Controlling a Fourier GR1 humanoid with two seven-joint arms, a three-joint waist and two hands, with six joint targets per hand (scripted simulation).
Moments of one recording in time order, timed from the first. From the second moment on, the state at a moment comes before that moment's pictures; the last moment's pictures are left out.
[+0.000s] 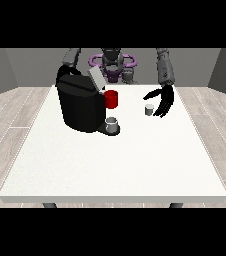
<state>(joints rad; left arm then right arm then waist) -0.55 0.39 0.09 -0.71 -0.36 -0.06 -0.14 -0.21 -0.03 -0.02 -1.45 0.03 -0.15 -0.02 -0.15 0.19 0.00</state>
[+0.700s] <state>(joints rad) -0.61 0.38 0.07 -0.61 -0.51 0.13 -0.24 -0.22 -0.02 -0.01 -1.44 0.02 -0.16 -0.04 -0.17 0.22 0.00</state>
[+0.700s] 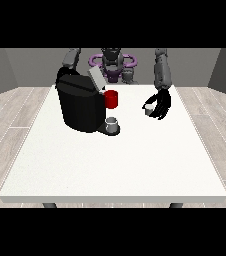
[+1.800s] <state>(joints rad) -0.77 0.39 0.02 -0.60 -0.60 0.03 -0.28 -0.23 -0.04 -0.07 -1.32 -0.03 -0.13 -0.07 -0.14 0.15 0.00</state>
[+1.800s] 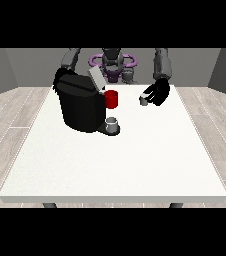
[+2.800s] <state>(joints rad) -1.00 0.43 0.08 -0.67 -0.60 -0.12 -0.17 -0.27 -0.03 -0.05 -1.29 -0.04 -0.12 -0.09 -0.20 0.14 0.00</state>
